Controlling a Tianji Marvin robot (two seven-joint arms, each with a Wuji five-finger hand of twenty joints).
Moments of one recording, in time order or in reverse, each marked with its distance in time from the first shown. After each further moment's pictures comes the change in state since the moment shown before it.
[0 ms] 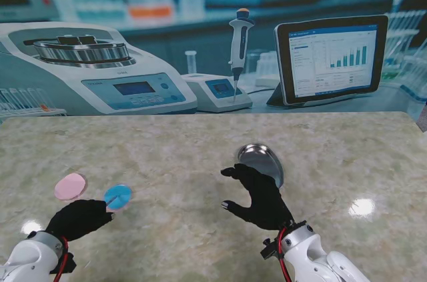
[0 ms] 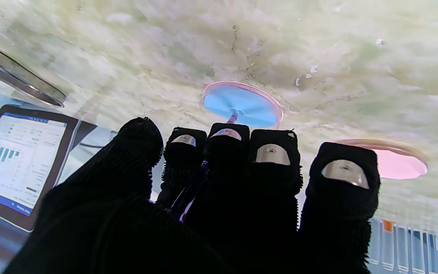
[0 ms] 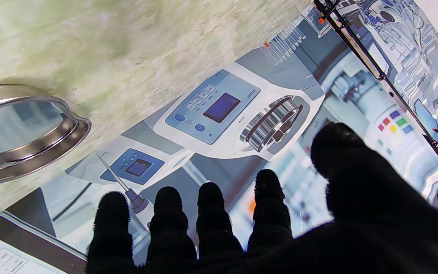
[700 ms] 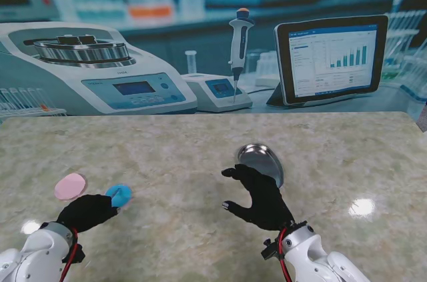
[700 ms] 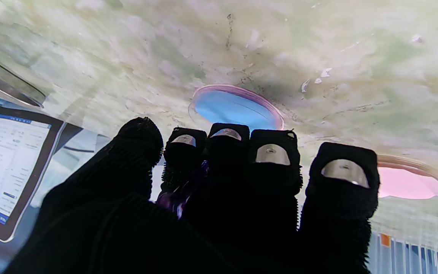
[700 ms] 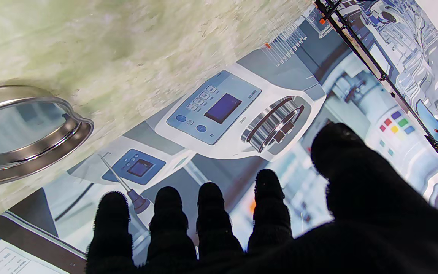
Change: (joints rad) left arm -0.117 0.006 0.075 0.102 -0.011 0.046 -0.007; right arm -0.004 0.000 0.004 -0.001 0.000 0.001 0.003; left_hand 0.000 0.000 0.000 0.000 0.000 0.000 0.000 0.000 0.000 -0.001 0.000 0.000 0.000 -0.002 0.001 0.000 0.000 -0.003 0.000 -0.011; right_hand 0.000 0.000 0.000 0.000 0.000 0.000 0.000 0.008 0.000 0.000 0.000 0.000 0.000 0.000 0.000 0.000 0.000 0.000 0.000 0.000
